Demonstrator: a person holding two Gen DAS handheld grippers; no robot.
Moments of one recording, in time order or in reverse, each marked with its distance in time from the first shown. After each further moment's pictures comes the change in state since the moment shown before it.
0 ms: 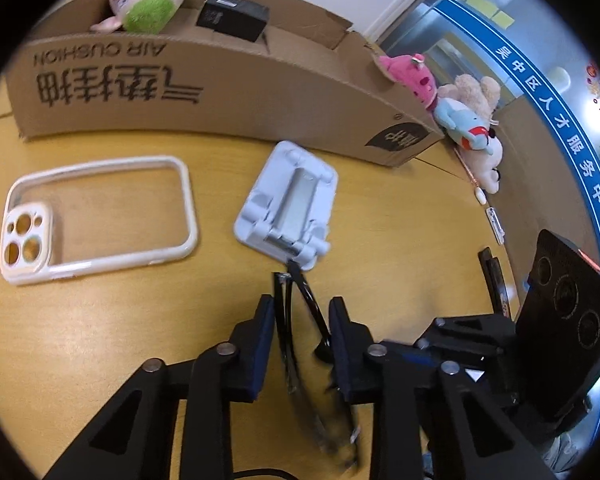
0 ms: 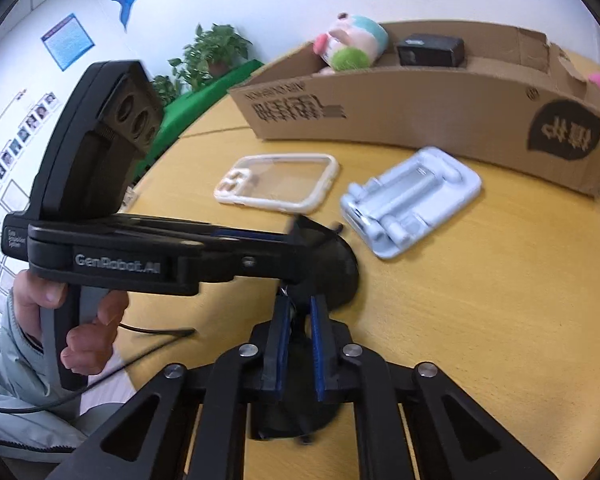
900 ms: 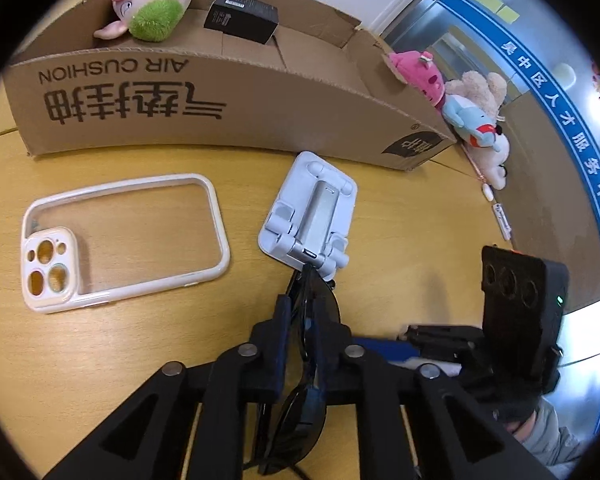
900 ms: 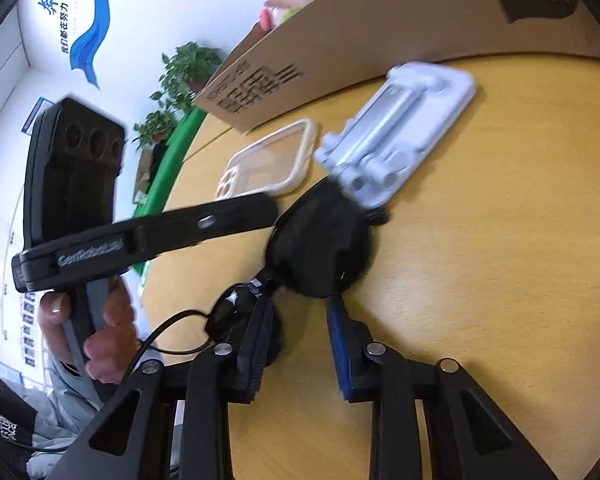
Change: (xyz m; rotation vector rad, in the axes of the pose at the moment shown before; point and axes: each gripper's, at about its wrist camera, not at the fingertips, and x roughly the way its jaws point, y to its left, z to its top) left arm -0.012 0.020 0.011 0.010 0.034 0.007; right arm 0.038 -0.042 -0.010 0.332 0.067 0.178
